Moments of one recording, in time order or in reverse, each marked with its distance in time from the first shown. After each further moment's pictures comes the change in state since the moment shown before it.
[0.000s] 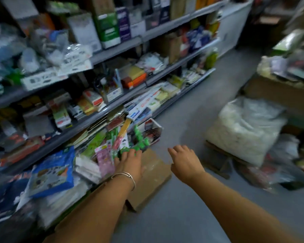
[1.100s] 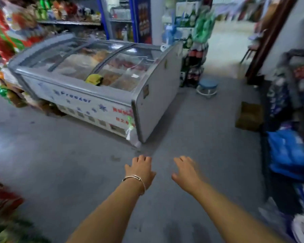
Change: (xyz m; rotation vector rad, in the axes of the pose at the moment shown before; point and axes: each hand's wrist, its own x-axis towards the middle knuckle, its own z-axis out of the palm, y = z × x) left_hand -0.399 1.035 0.100 0.505 -0.211 1.805; right_hand -0.790 0.603 -0.034 0.353 0.428 1.954
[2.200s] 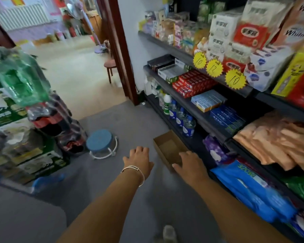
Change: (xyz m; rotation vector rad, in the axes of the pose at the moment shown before) left_hand 0.836 0.614 -0.183 0.316 -0.059 0.898; right_hand 0.593 0.624 -0.246 0.294 0.287 1.014
